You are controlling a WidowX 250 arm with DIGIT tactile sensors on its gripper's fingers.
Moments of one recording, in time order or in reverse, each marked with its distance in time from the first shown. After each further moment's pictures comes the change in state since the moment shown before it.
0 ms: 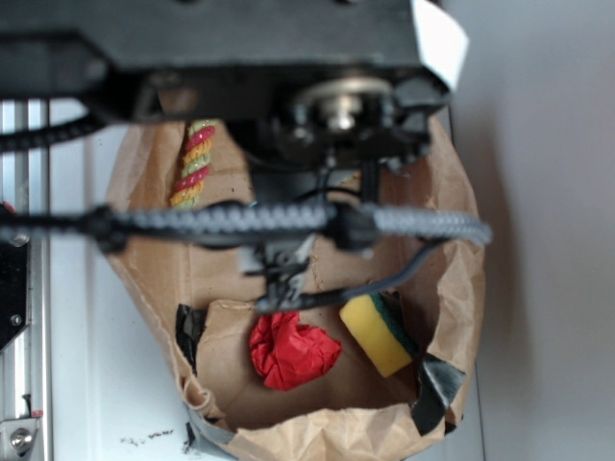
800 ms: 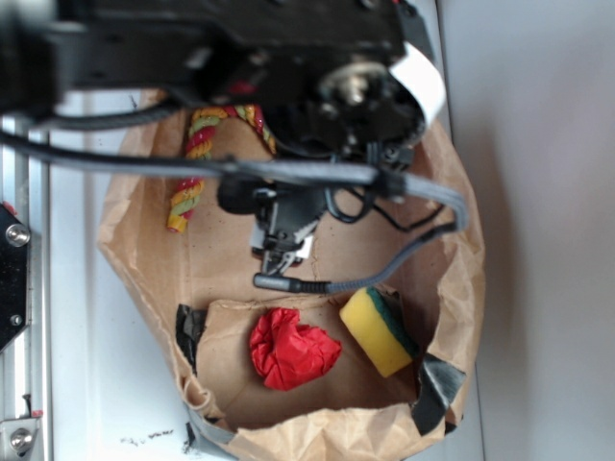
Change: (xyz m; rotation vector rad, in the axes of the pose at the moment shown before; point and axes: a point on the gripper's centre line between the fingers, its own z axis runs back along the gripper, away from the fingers) arm 0.003 0.000 -0.059 -0.098 0.012 -0.244
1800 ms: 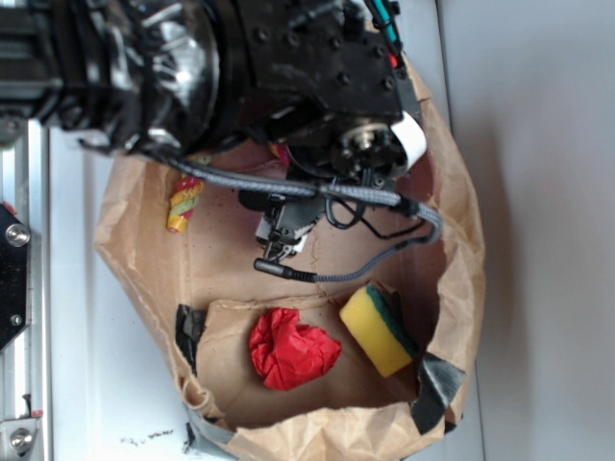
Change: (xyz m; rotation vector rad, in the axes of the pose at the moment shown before) arm -0.004 0.006 -0.062 0.010 0.025 -0.144
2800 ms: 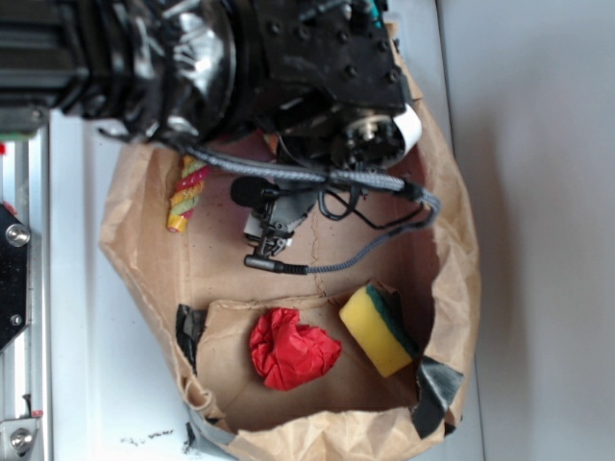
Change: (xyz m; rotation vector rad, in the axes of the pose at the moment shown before) arm -0.017 0.001 -0.004 -0.025 0.102 0.095
